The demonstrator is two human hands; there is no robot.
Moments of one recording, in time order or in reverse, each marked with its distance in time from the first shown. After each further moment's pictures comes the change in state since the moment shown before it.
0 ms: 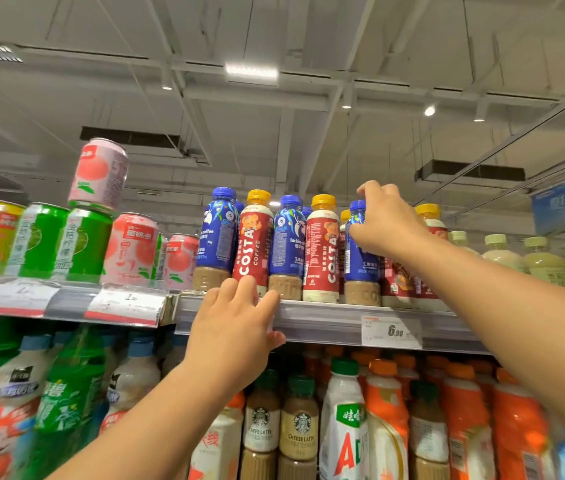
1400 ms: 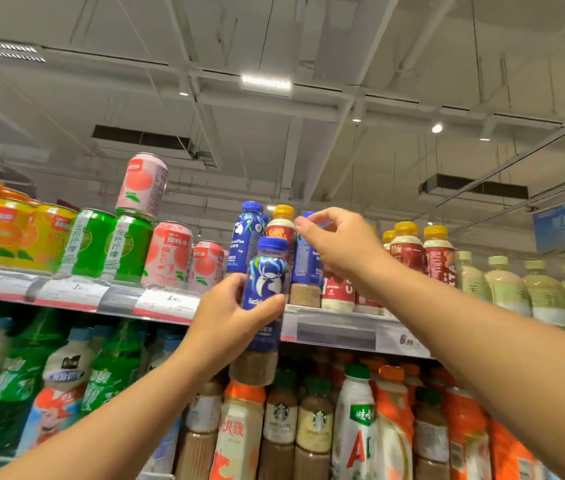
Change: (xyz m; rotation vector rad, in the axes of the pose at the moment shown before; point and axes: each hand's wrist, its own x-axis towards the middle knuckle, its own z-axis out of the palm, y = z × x) left_hand -0.009 -0.039 -0.041 -1.255 -0.026 -0.550; right_hand -0.065 -0.103 -0.014 0.751 -0.096 -0.005
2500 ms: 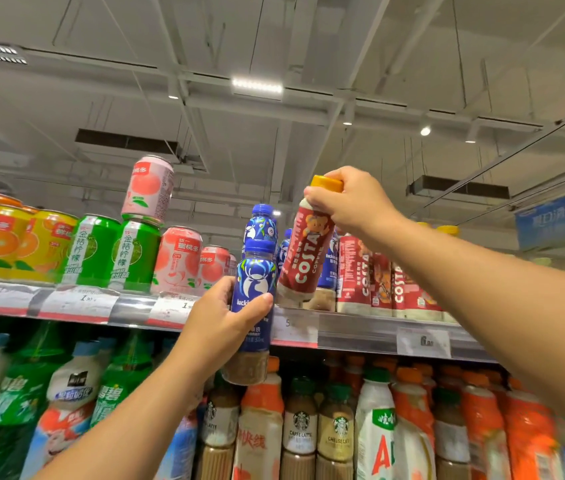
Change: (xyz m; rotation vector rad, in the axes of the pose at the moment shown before) left_hand 0.020 -0.033 -0.033 -0.046 -0.033 0.004; right_hand 0.052 -0.027 0.002 -0.139 0.131 -0.121
